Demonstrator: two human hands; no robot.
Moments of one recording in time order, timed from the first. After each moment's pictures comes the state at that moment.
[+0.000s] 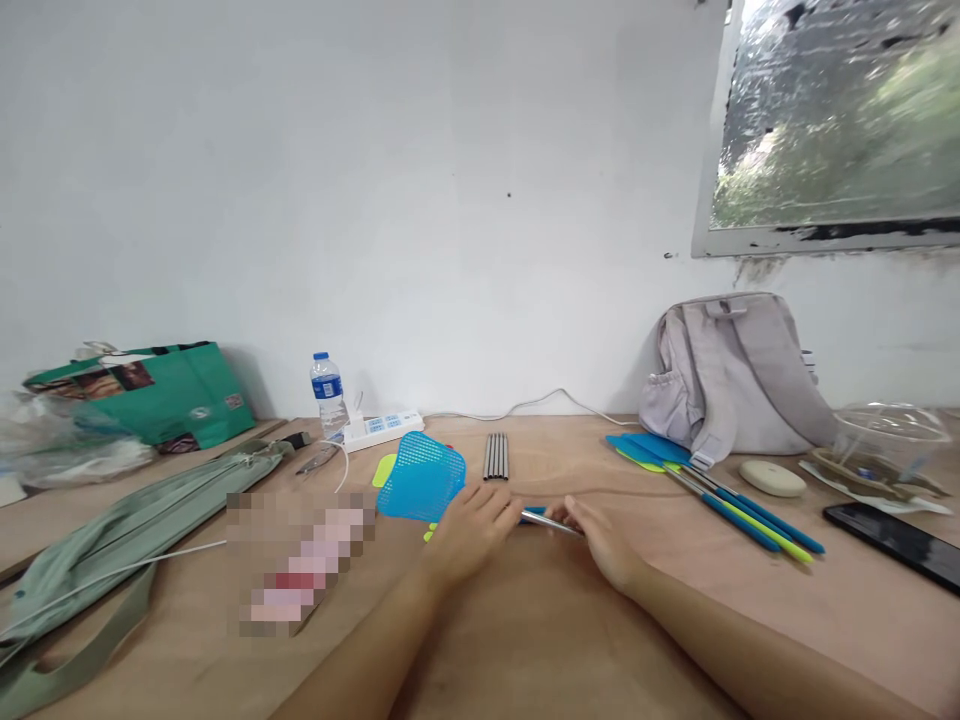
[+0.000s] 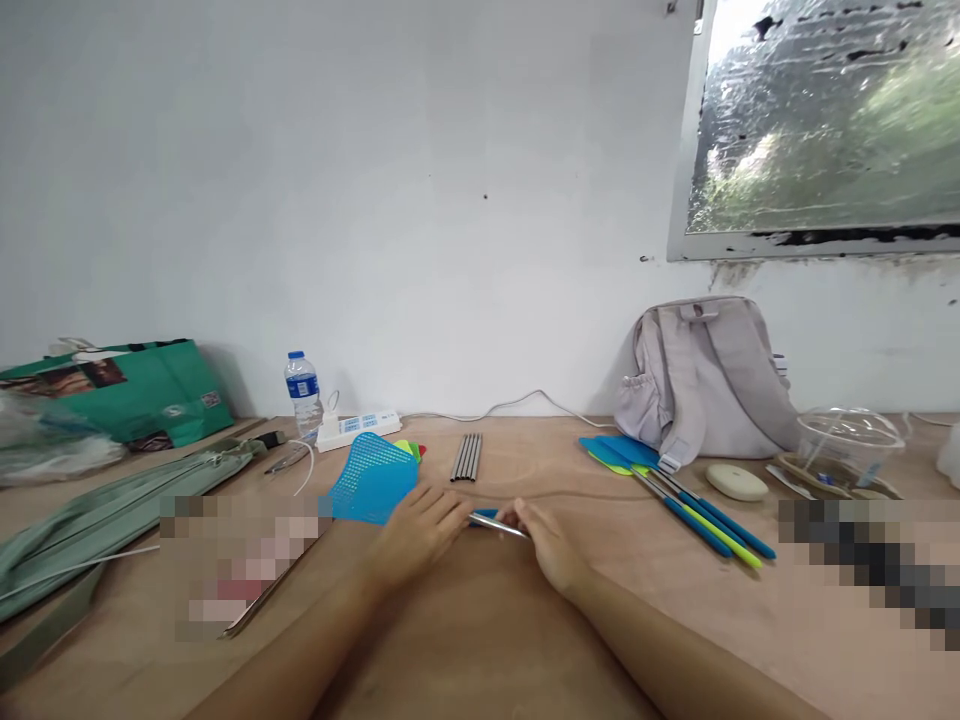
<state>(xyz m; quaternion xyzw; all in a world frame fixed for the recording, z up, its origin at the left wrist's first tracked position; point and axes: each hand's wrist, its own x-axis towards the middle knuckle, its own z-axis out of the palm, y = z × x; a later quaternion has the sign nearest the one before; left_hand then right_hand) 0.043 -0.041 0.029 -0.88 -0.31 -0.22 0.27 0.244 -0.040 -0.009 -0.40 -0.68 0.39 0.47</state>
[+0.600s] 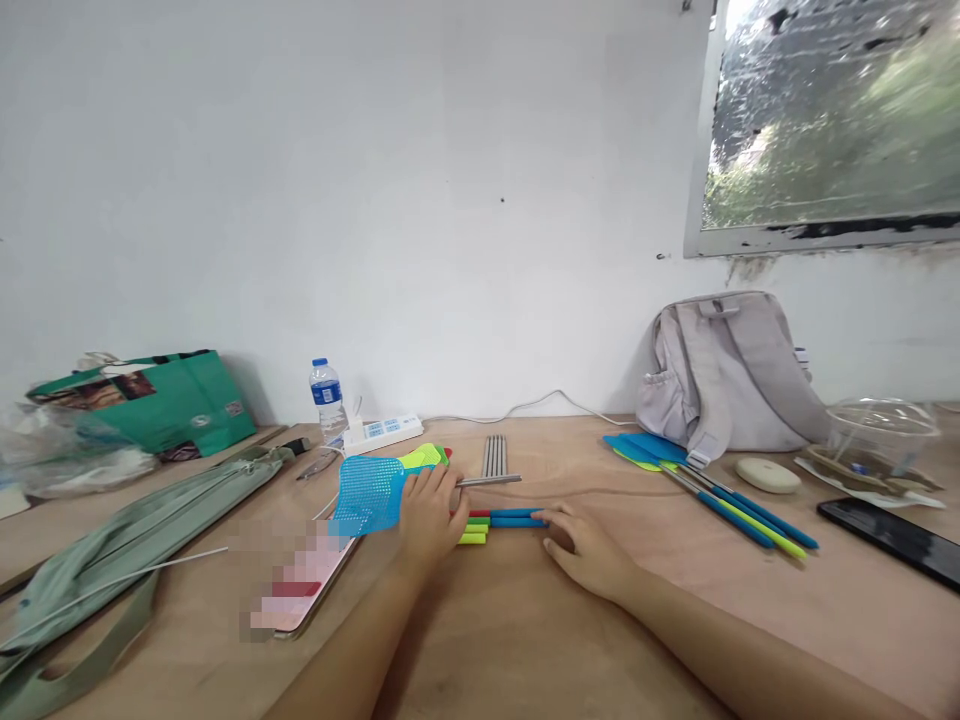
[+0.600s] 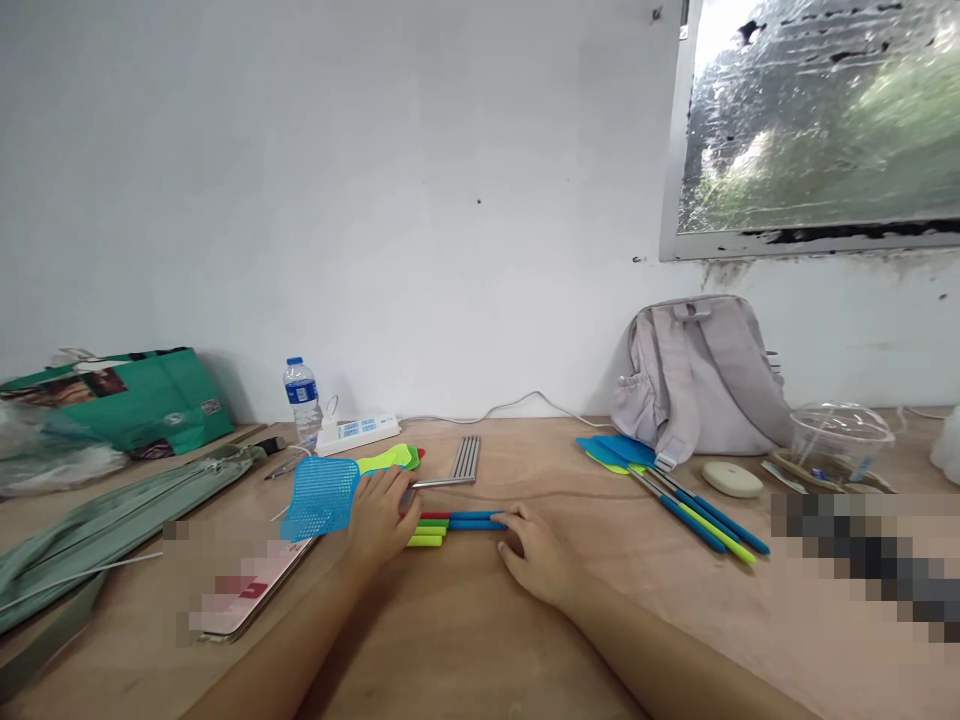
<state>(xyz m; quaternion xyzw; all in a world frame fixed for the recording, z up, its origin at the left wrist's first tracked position) 0.015 -0.028 0.028 -0.75 -0.51 -0.33 0.26 0.250 -0.042 -0.016 -0.46 -0.82 0.15 0.31</state>
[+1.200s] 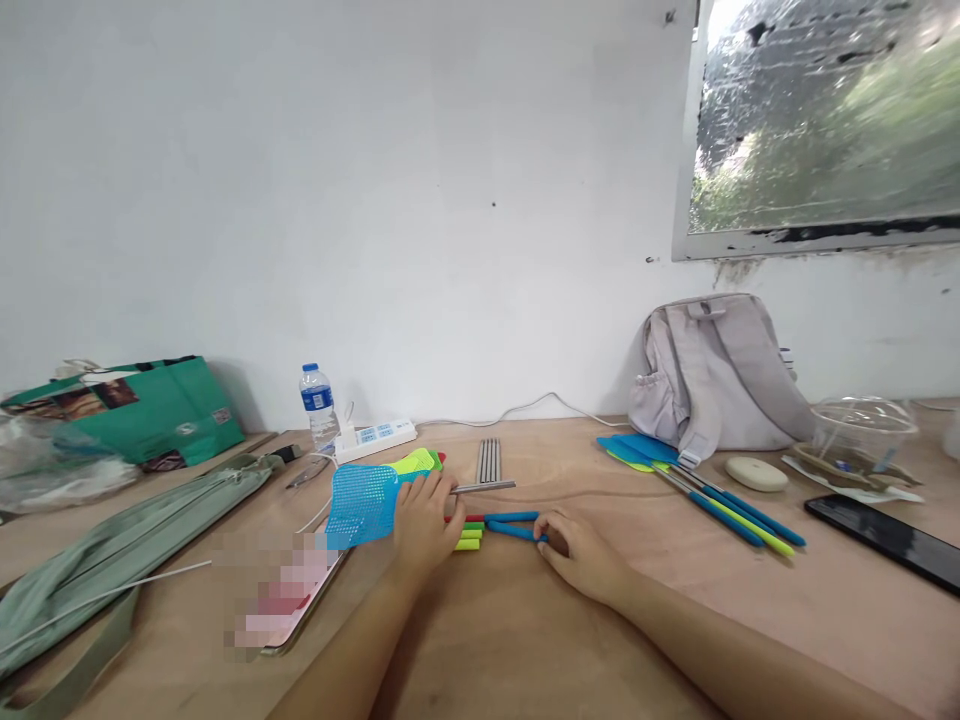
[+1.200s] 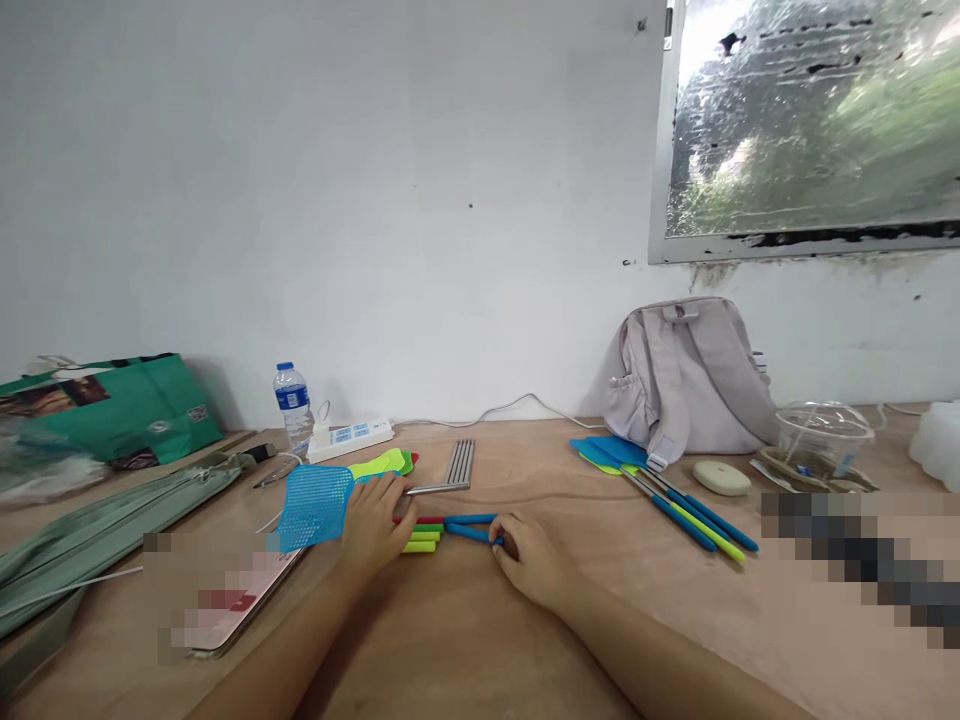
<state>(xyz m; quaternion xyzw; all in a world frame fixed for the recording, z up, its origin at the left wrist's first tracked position) 0.016 -0.026 0.024 -0.75 -0.52 -0.32 0.26 0.247 -0.046 -0.010 -0.47 -0.81 0.15 0.32</state>
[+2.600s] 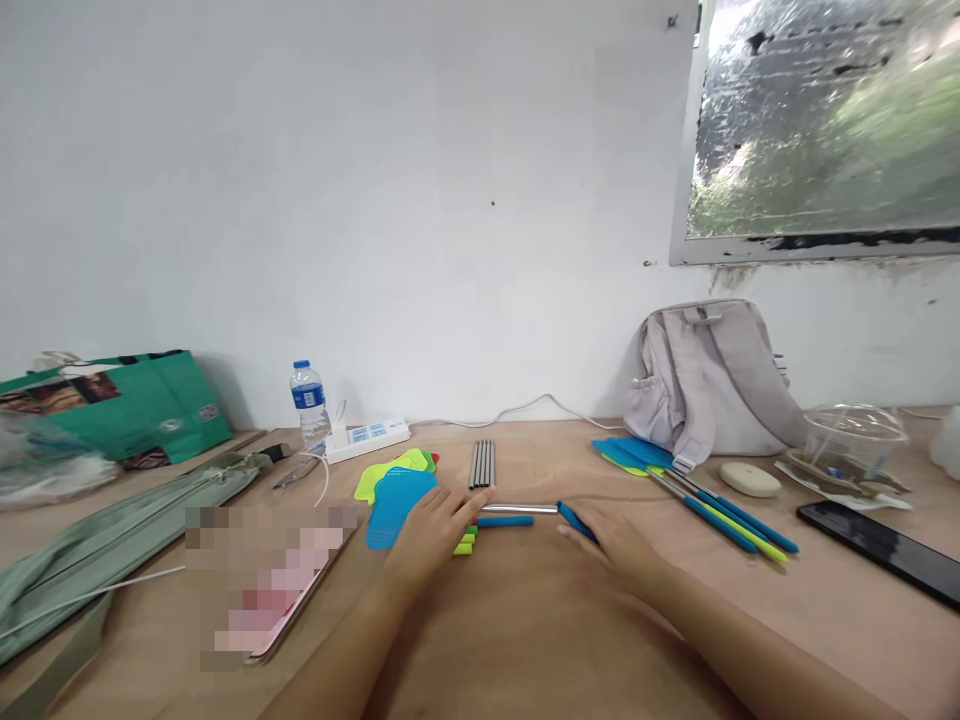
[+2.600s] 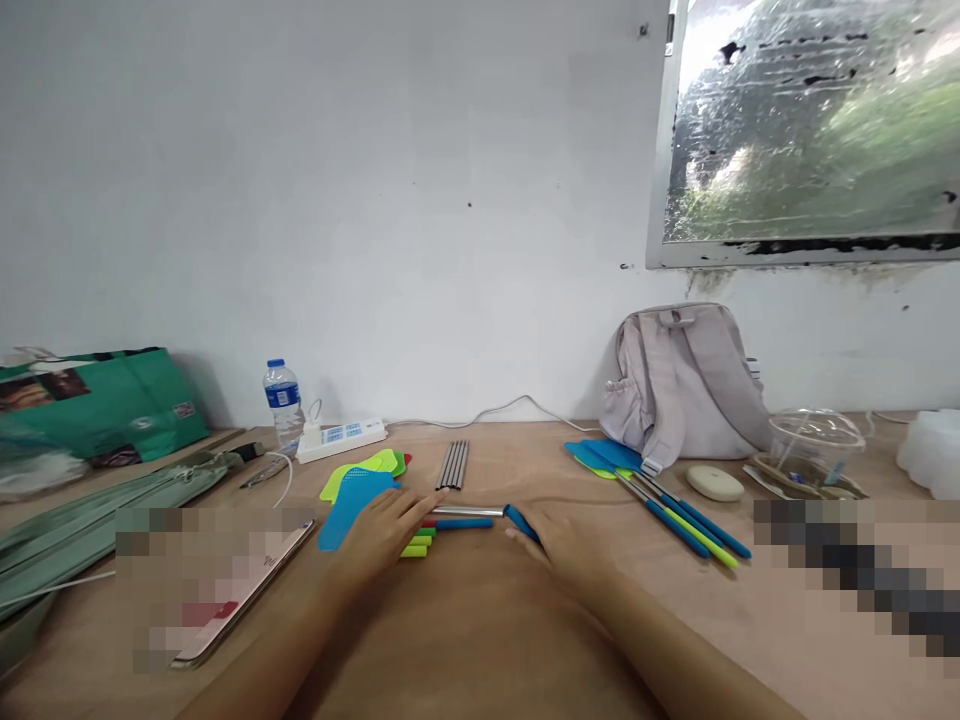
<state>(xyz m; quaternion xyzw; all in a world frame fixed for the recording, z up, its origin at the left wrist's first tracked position) 0.018 -0.027 0.027 -0.87 -0.37 -0.18 0.28 0.286 -0.050 0.003 -0.49 -0.80 0.11 0.33</state>
